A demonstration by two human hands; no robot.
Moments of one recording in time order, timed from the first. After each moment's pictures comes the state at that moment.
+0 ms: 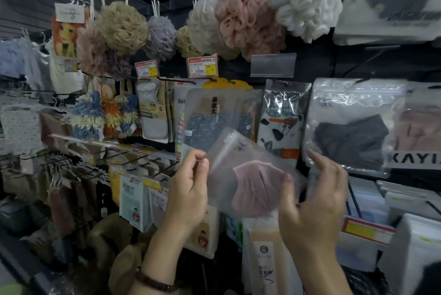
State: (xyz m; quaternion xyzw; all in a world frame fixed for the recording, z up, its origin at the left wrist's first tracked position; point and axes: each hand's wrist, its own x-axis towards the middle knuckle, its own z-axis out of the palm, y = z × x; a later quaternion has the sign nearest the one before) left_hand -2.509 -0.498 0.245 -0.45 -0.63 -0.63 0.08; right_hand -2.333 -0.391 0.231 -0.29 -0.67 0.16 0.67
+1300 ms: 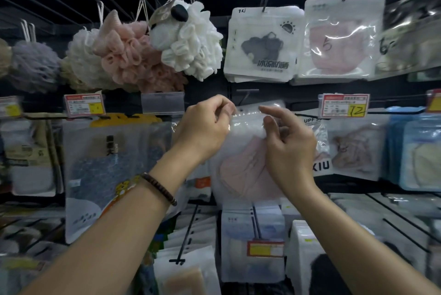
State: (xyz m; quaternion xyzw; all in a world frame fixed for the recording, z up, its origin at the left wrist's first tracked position) left_hand -2.397 -0.336 0.420 -0.63 -0.54 -0.52 0.16; right_hand -2.230 -0.280 0.365 -0.25 -0.63 0.13 0.72
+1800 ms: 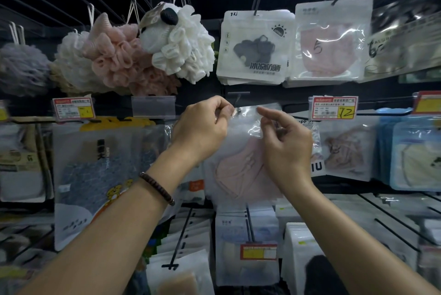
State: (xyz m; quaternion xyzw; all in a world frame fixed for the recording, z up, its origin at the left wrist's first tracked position) left_hand -2.390 -0.325 0.425 -0.63 -0.56 -0.51 0.19; right_hand -2.222 -0.272 0.370 -0.27 -0.61 0.17 0.73
